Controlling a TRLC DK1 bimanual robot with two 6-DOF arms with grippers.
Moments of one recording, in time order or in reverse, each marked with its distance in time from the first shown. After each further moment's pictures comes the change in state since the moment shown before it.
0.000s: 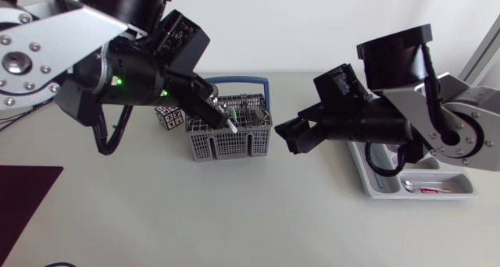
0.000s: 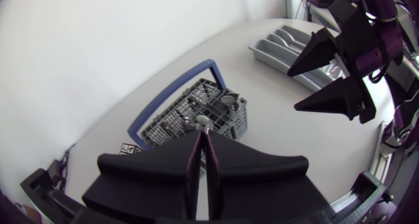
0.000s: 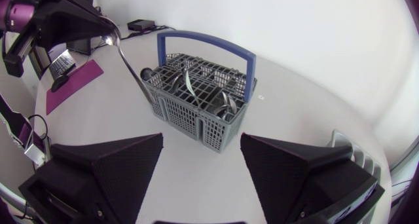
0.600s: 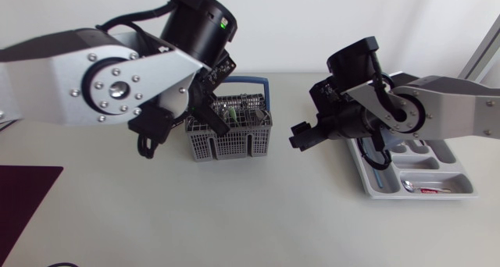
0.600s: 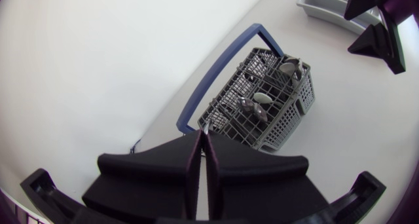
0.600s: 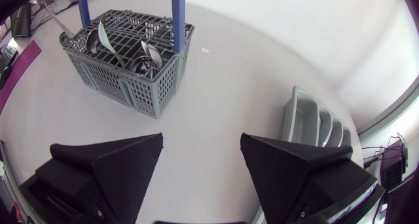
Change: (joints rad) left arm -0.100 0.148 0.020 0.067 -0.534 0.178; right arm -0.051 0.195 0.099 -0.134 0.314 0.011
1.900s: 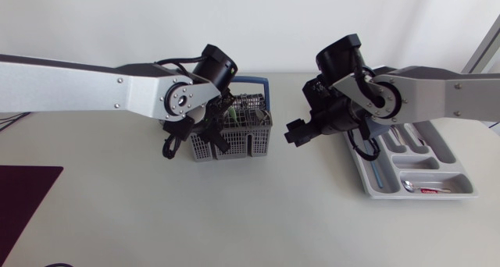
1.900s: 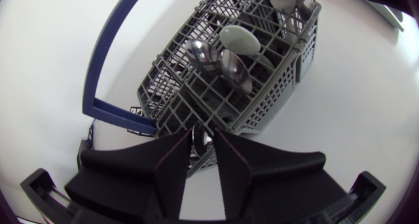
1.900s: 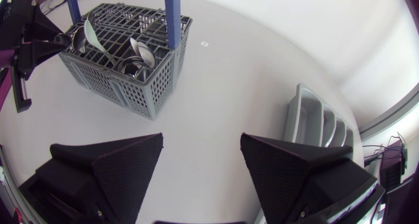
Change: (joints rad) left arm 0.164 0.296 0.040 -0.014 0.232 -0.057; right arm -0.016 0.110 0.094 -0.051 0.001 0.001
